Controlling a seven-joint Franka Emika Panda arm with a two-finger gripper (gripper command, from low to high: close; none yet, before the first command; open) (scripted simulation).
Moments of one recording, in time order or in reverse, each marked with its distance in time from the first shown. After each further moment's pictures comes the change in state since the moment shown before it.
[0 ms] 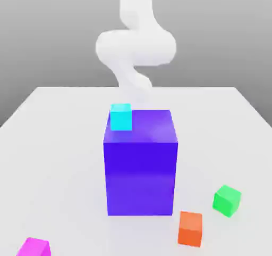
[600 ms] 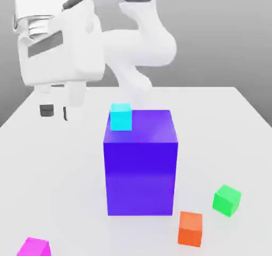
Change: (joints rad) arm -0.169 0.659 -0.038 0.049 0.114 0.165 0.655
